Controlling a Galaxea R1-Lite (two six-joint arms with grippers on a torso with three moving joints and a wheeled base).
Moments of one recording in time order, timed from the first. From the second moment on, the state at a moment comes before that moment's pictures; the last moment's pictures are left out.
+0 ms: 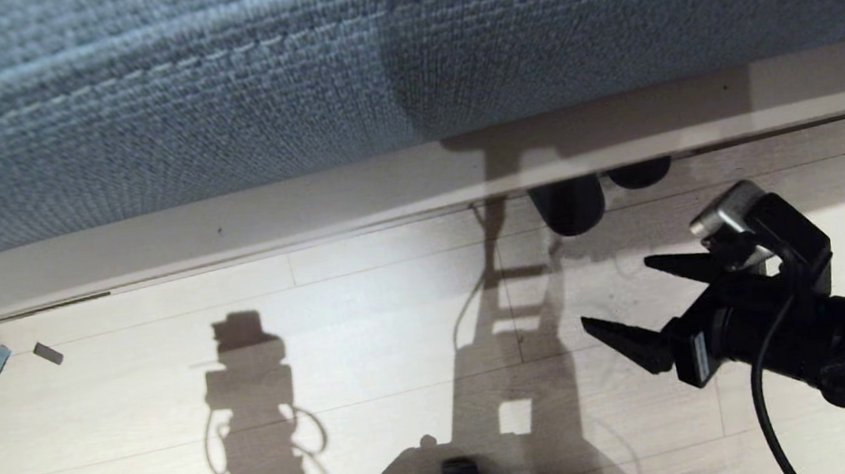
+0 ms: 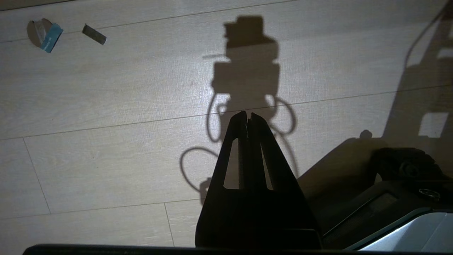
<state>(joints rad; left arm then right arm) 0.00 0.00 0.00 -0.02 0.00 -0.01 0.51 1.36 -0.54 -0.59 -0.01 -0.20</state>
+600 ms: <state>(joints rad) 0.00 0.00 0.00 -0.02 0.00 -0.01 0.51 1.08 -0.51 -0.23 0.35 -0.18</state>
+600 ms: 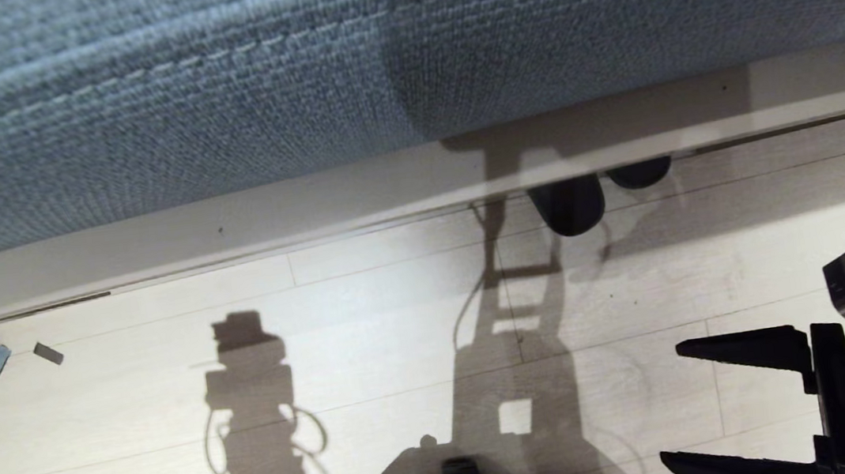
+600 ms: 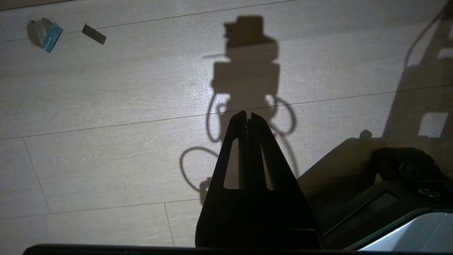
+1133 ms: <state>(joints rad) 0.00 0.00 0.00 -0.02 0.00 -0.01 0.51 0.82 -0.55 -0.01 0.26 -0.14</state>
